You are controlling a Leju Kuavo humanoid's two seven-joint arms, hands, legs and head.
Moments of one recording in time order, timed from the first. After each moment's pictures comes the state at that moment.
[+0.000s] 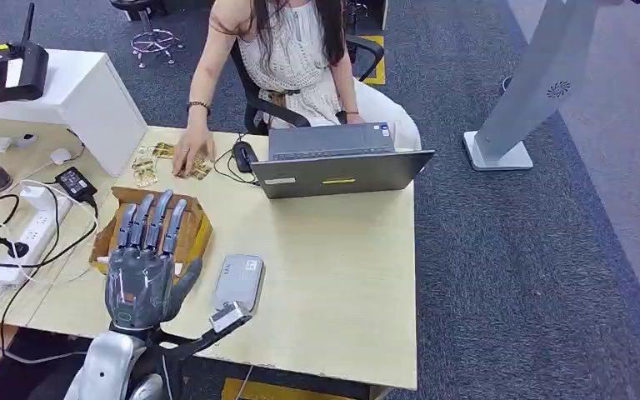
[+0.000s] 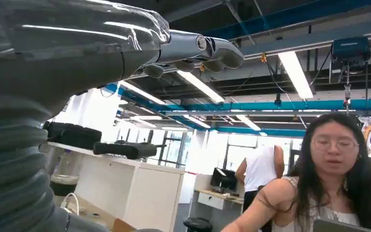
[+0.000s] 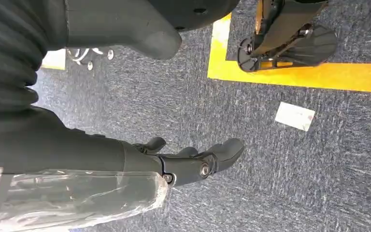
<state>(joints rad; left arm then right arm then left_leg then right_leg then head) 0.02 0.05 -0.32 -1.53 -1.53 0.42 -0.01 -0.05 0.18 -0.87 -0.20 1.05 -0.23 -0.08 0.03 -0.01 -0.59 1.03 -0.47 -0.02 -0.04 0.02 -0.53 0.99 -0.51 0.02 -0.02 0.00</state>
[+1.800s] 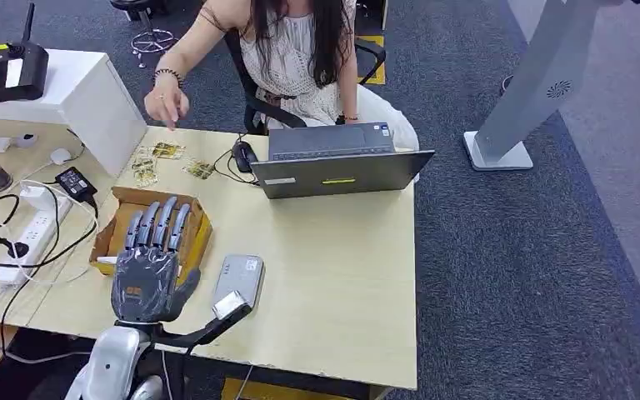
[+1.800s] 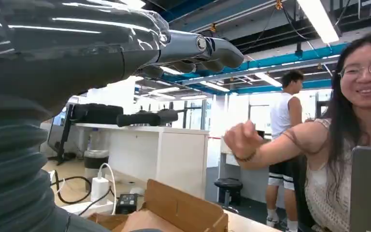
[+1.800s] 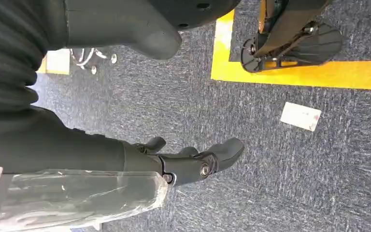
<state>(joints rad) 0.02 0.05 -0.32 -1.53 -1.54 0.22 0.09 -0.05 0.18 -0.89 -0.20 1.06 -0.23 -0.06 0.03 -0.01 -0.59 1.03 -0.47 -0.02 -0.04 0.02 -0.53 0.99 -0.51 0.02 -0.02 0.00</state>
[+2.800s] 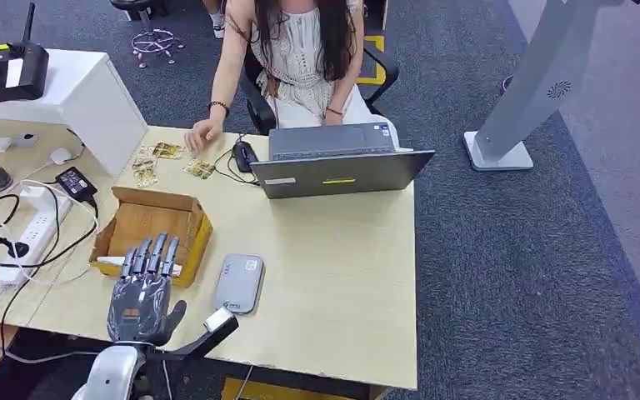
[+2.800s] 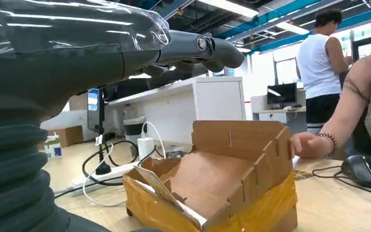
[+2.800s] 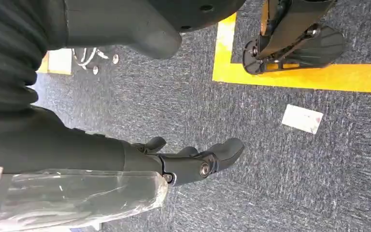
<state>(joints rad) 0.10 0.09 -0.28 -1.44 -1.53 0.18 0.17 -0.05 0.18 -0.91 -0.20 1.07 -0.22 -0.06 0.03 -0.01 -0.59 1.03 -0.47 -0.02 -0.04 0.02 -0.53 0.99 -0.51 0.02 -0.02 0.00</state>
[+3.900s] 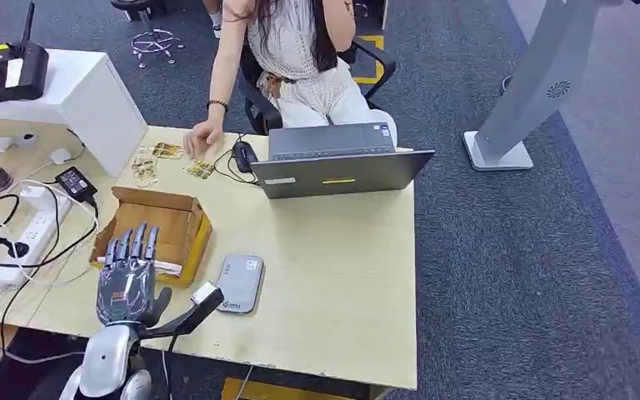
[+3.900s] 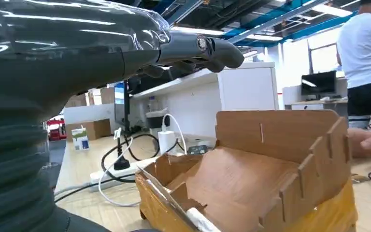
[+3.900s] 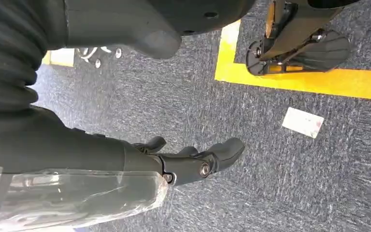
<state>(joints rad) 0.00 0.06 -0.17 -1.31 -1.53 0.17 0.19 -0.05 0.18 -0.91 -0.20 1.12 -0.20 -0.06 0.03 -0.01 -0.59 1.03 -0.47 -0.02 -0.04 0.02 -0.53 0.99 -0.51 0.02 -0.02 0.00</state>
